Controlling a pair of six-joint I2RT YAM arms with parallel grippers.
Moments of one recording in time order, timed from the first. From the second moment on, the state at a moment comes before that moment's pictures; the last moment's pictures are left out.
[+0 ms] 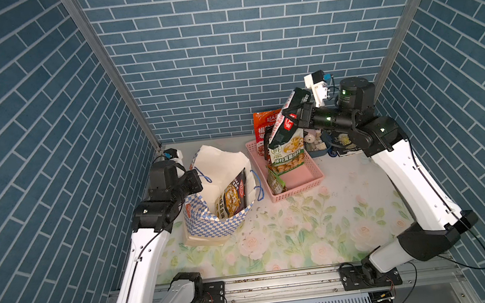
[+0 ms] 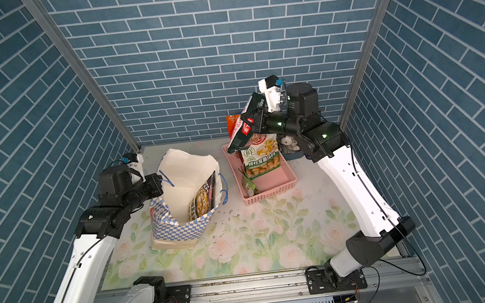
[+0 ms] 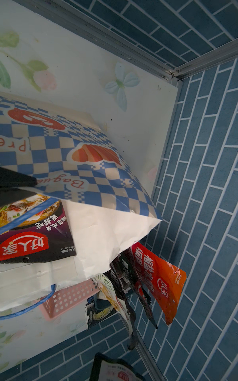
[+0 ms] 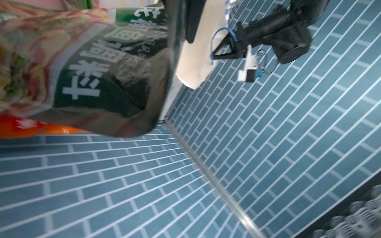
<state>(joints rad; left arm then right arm) -0.12 0.97 1.13 -0.72 0.08 -0.33 0.60 1.57 2.06 -0.65 -0.51 0.54</state>
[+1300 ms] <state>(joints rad) -0.12 0.98 1.13 -0.72 0.09 -0.33 0.83 2.00 2.19 -0.55 -0.90 0.52</state>
